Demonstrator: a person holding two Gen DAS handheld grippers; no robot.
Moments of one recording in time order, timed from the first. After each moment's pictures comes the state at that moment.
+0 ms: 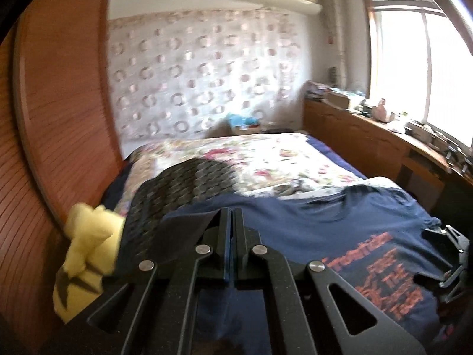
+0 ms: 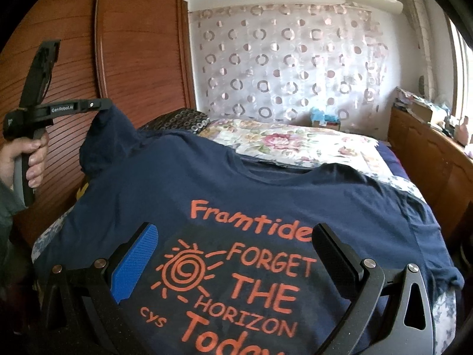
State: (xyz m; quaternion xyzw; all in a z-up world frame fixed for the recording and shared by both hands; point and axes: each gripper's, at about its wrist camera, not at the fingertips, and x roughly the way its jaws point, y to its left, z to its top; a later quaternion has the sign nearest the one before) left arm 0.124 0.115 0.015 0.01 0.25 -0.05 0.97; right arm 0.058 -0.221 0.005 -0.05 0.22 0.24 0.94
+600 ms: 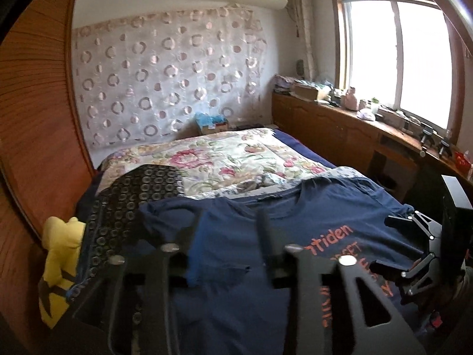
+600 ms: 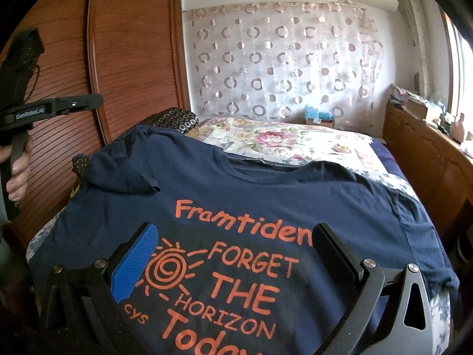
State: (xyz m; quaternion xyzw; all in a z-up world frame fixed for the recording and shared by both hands) left arm 0.097 0.070 0.026 0.03 0.25 -0.10 0.96; right arm 0.057 -0.202 0.000 -0.06 0.23 0.24 0.94
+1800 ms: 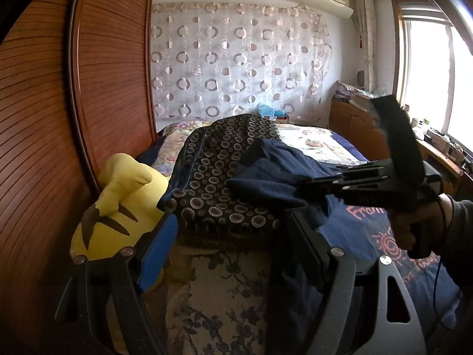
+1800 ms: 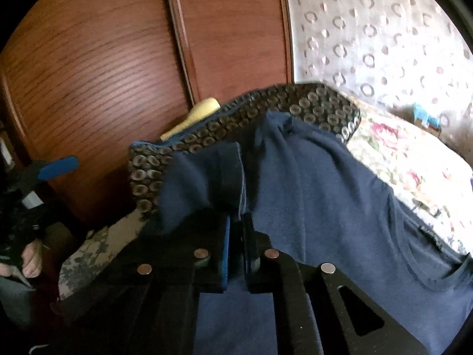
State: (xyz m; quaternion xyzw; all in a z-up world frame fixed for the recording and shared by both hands) left arm 0.032 0.179 -0.046 -0.03 0.26 0.03 0.97; right arm 0.195 -0.031 0.000 -0.14 0.29 0.46 0.83
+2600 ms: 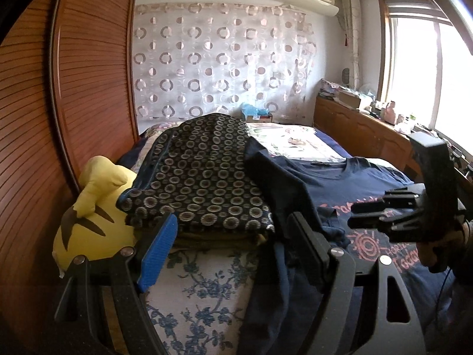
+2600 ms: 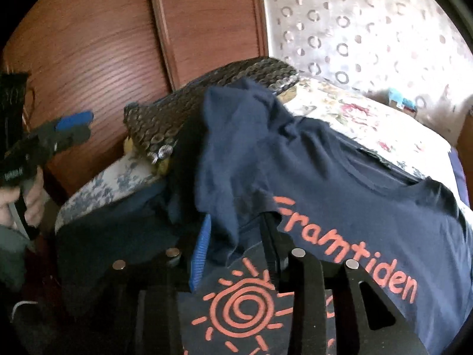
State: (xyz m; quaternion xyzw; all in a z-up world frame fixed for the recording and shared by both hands) left arm 0.036 0.141 -0.043 -0.02 0.26 -0.01 0.97; right arm 0.172 -0.103 -0.060 -0.13 0.31 0.41 0.85
